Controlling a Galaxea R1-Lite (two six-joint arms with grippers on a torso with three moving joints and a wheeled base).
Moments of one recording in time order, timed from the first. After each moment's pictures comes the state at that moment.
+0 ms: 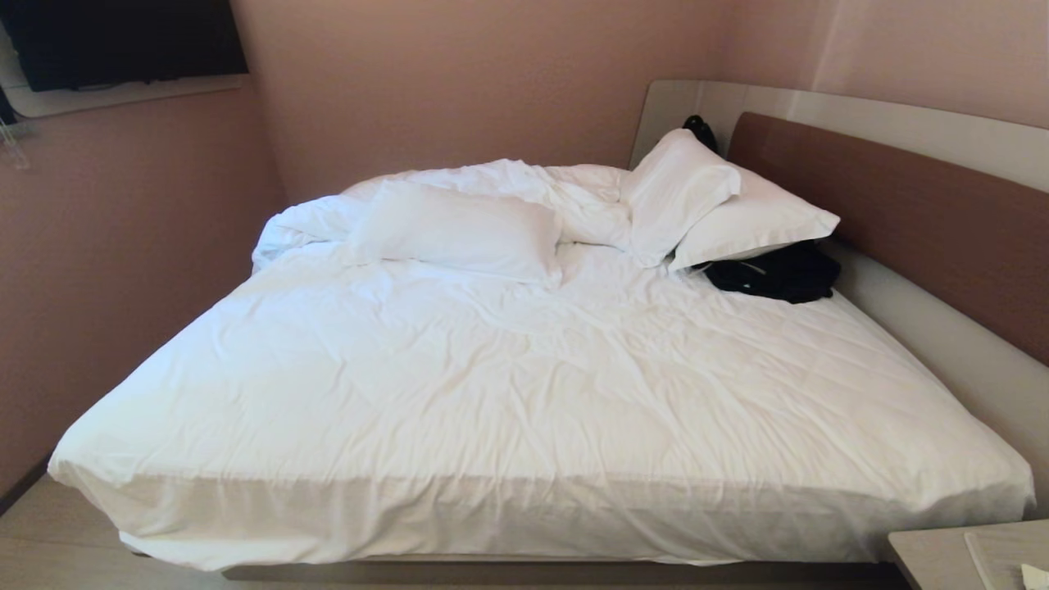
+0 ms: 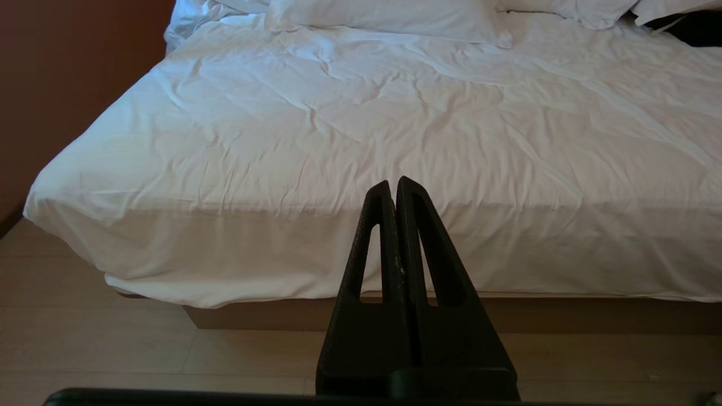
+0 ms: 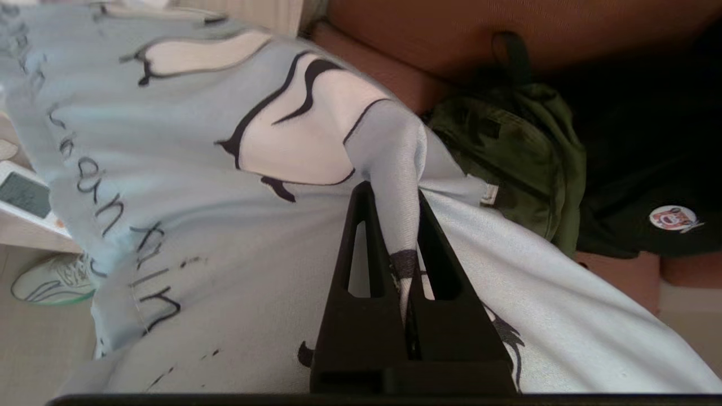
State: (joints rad) left arm 0.00 0.00 0.00 -0.01 0.00 0.00; right arm -1.57 1.40 -0.85 0.15 -0.12 -0.37
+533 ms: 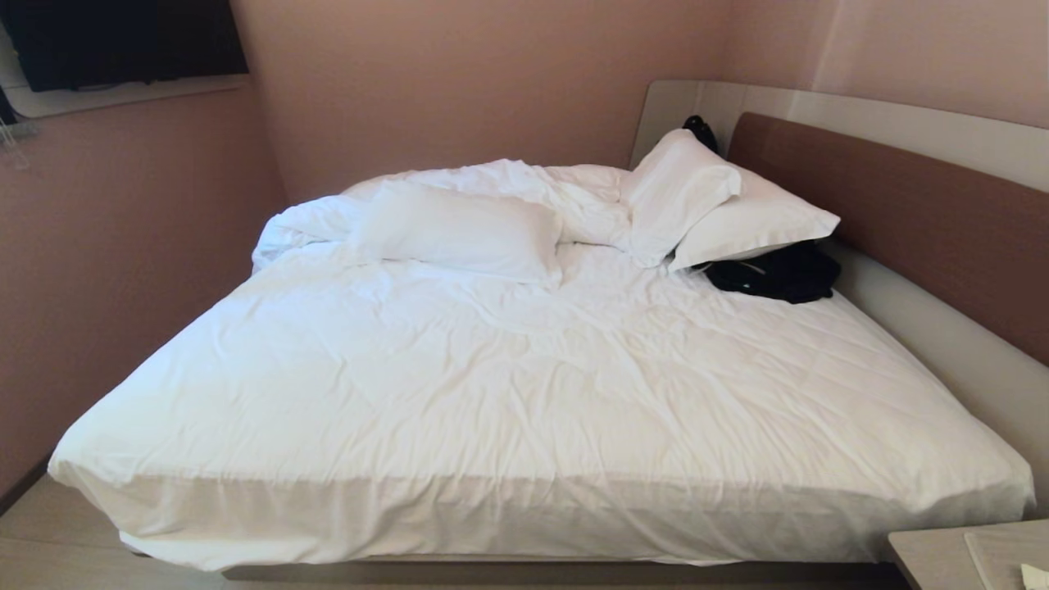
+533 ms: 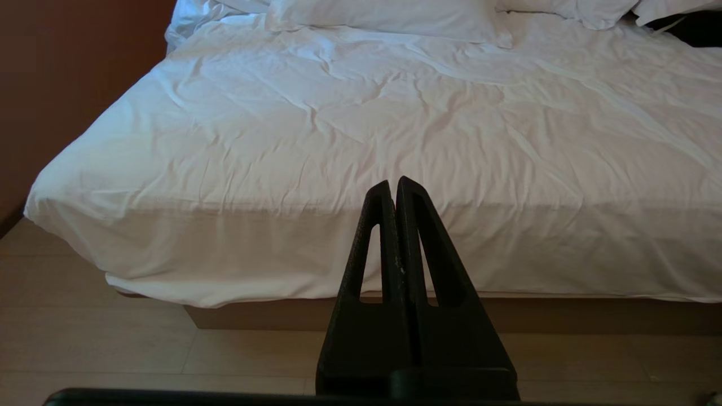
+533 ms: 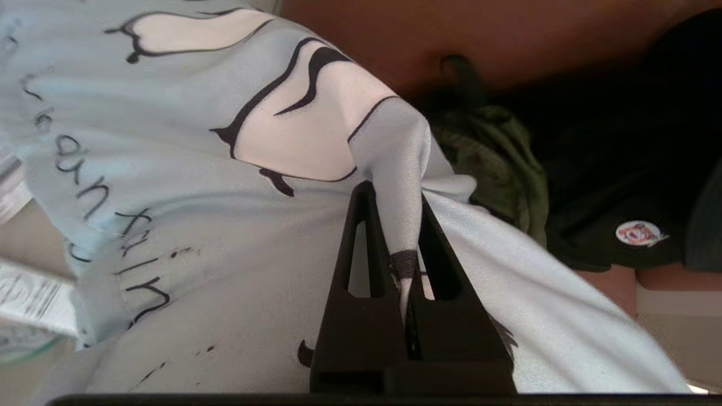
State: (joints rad) left arm 0.00 0.00 0.00 -0.01 0.00 0.00; right arm -1.70 1.55 -0.90 -0.01 -0.08 -0.44
